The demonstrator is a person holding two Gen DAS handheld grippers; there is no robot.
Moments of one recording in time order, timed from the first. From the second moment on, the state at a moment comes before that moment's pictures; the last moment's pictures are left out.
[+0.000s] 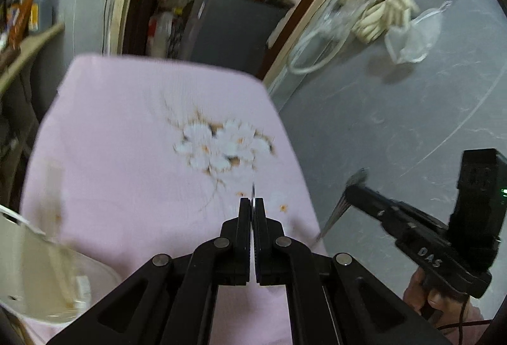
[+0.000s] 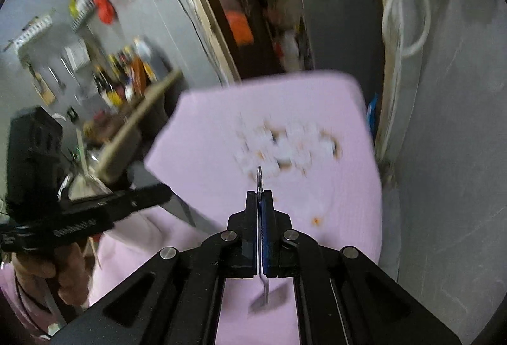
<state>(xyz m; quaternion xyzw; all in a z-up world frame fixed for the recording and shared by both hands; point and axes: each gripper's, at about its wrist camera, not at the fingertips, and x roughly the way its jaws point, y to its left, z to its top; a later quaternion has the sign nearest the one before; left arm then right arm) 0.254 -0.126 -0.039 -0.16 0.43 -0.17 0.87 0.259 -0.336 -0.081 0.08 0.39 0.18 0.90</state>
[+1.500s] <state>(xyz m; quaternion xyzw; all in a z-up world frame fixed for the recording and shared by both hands) 0.178 0.127 0.059 -0.12 0.37 -0.11 0.92 0.188 -0.121 0.040 -0.01 0.27 0.20 0.94</state>
